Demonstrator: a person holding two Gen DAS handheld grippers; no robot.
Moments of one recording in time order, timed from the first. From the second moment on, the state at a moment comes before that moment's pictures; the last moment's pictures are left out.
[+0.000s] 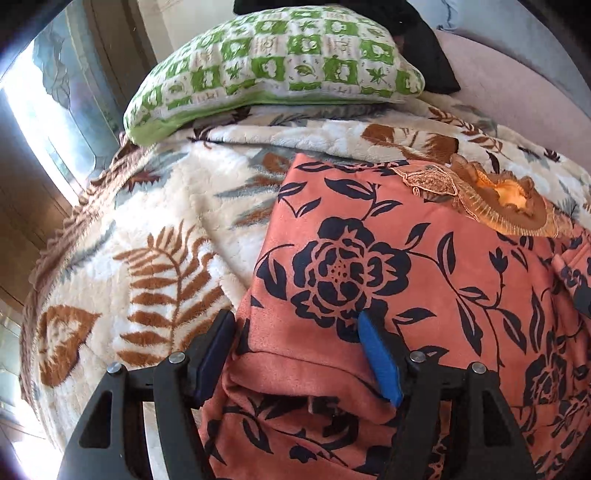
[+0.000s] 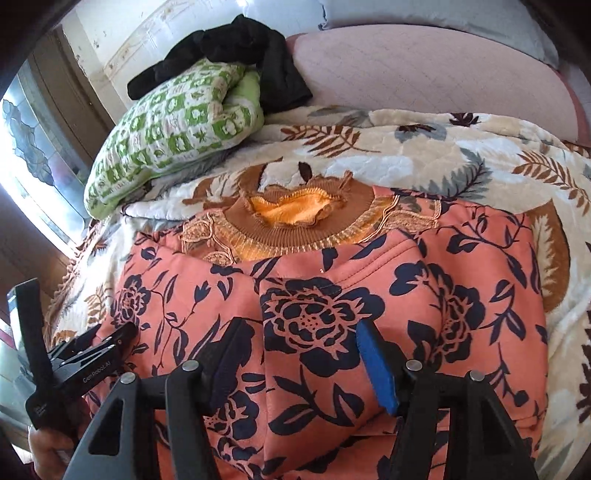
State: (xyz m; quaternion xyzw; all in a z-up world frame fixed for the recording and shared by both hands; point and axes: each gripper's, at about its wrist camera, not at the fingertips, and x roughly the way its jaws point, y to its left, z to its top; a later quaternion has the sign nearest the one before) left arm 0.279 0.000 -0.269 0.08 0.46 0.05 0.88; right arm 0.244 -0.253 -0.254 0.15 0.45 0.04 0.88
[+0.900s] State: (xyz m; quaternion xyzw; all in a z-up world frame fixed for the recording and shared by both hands) left arm 0.276 -0.005 -0.269 0.10 0.45 0.06 0.88; right arm 0.160 -0.411 -0.257 0.36 0.42 -0.01 0.83
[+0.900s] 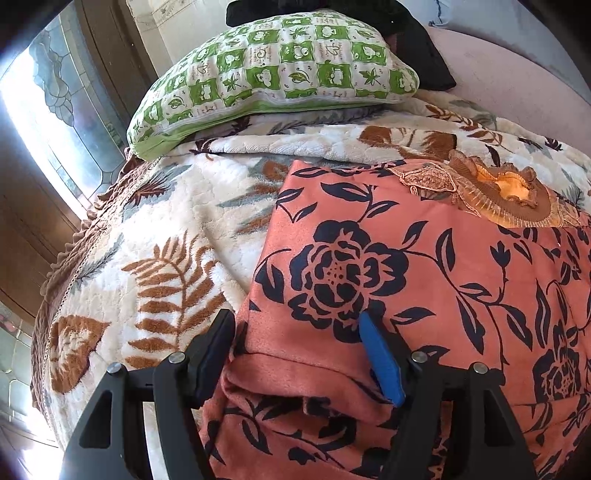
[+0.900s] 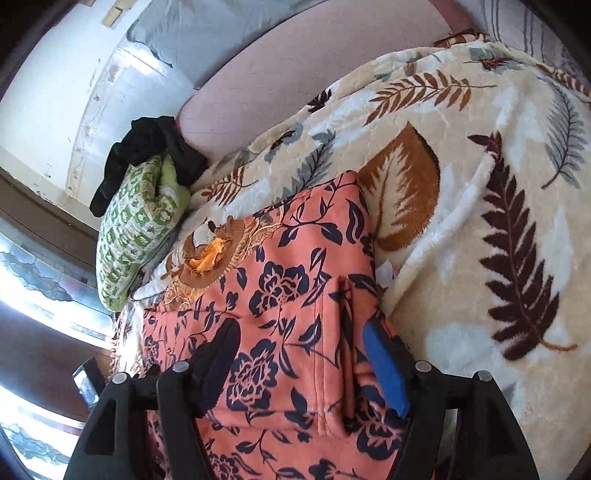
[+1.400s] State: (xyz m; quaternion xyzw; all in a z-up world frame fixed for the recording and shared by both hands) left arm 0.269 0.010 -0.242 0.03 0.40 0.07 0.91; right arm 0.183 -0.388 -0.207 0.23 0.29 -0.10 0.92
